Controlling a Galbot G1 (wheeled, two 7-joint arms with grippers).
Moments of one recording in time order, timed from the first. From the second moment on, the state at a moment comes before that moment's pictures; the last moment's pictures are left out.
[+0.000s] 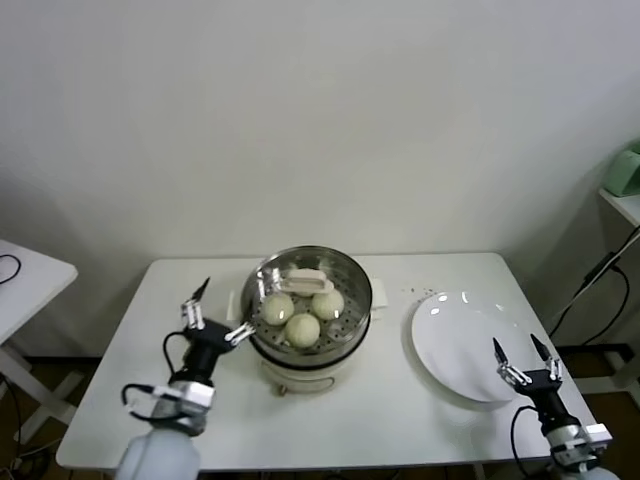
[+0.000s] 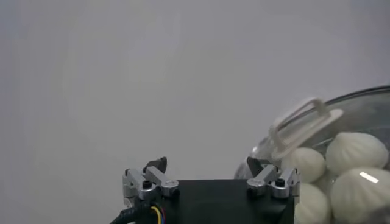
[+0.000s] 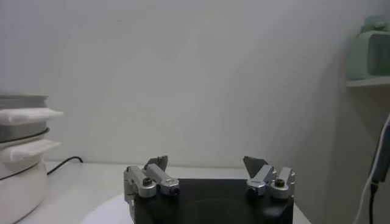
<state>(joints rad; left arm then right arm) 1.45 -1.36 -0.49 -2.11 0.36 0.15 0.04 -1.49 0.98 0.59 1.54 0.61 0.42 -0.15</state>
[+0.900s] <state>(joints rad) 1.59 -1.37 -0.77 -1.72 -0.23 -0.38 0.08 -1.54 1.03 0.59 1.54 0.58 0.45 -0.13</state>
